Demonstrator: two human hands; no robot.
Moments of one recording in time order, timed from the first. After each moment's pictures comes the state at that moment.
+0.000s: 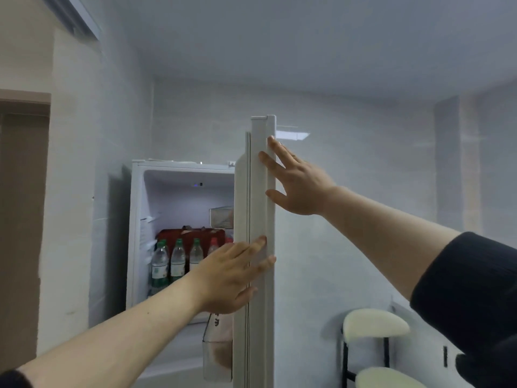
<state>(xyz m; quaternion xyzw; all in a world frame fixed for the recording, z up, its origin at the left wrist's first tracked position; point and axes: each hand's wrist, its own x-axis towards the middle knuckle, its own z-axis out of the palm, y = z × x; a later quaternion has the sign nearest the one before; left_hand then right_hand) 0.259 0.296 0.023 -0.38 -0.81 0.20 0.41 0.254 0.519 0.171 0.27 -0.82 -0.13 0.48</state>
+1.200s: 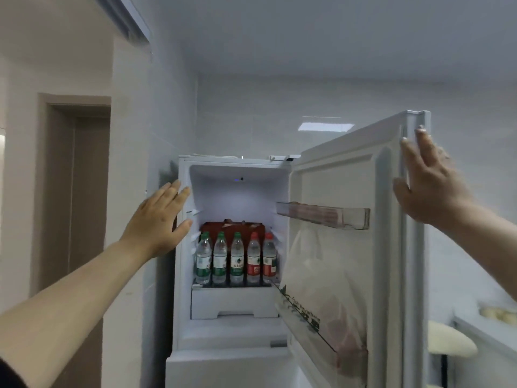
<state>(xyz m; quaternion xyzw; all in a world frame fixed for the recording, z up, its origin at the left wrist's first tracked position) 0.240 0.121 0.075 -0.07 -0.88 0.03 0.47 0.245 0.622 0.149 0.11 -0.82 0.05 0.55</state>
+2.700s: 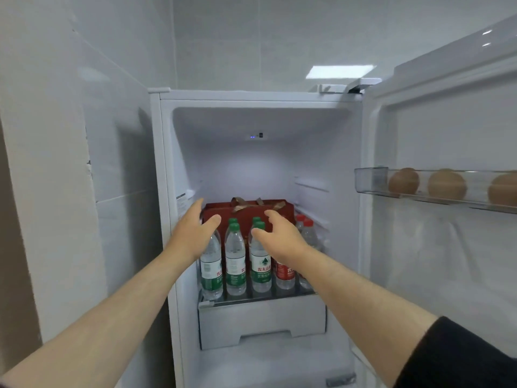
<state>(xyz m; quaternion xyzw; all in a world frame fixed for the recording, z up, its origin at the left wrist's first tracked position) -0.095 0.062 0.022 -0.04 -0.85 -0.44 0.28 -0.127 0.251 0.006 0.17 -0.88 0.42 0.16</state>
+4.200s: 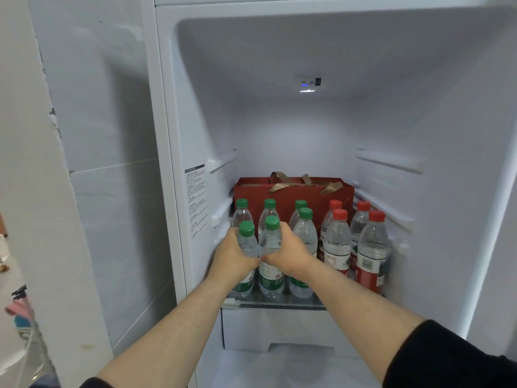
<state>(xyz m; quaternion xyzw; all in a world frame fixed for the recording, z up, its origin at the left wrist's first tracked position) -0.246 0.045 -0.088 0.08 -0.86 -0.46 0.22 -0.314 0.181 -0.088 0.24 -0.84 0.49 0.02</state>
